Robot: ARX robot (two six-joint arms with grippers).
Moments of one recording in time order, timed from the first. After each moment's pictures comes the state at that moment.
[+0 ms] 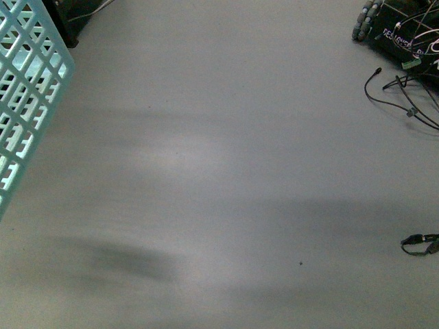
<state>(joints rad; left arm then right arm) 0.55 0.71 0.73 -0.34 0.68 -1.31 0.00 0.00 0.02 0.00 0.00 0.00</state>
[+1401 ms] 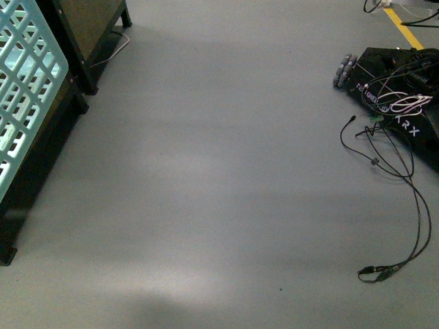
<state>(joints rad) 0.55 0.71 0.74 -0.35 0.68 -1.29 0.00 0.00 0.02 0.00 0.00 0.00</state>
